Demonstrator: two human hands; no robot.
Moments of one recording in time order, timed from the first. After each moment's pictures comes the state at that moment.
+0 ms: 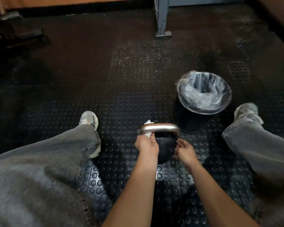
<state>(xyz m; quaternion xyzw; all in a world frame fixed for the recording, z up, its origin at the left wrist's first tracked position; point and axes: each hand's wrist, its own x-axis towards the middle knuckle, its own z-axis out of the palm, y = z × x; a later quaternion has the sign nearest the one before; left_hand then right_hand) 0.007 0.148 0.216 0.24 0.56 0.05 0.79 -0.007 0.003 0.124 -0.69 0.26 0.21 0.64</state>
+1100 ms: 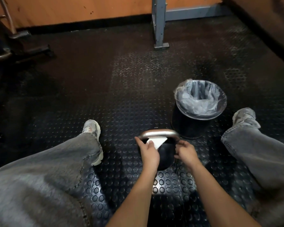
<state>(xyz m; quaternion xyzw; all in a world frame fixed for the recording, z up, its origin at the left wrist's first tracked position) -0.026 0.142 0.192 0.58 0.39 -0.03 0.72 0.007 0.003 0.138 -0.68 0.28 0.19 0.65</state>
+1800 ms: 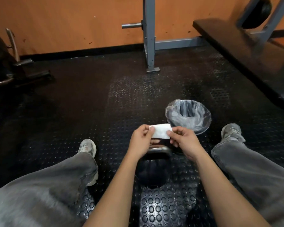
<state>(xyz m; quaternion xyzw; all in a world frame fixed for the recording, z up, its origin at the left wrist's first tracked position) 0.023 0.170 0.302 0.73 0.09 -0.03 0.68 0.042 -0.013 0.291 -0.69 0.06 0.11 0.71</state>
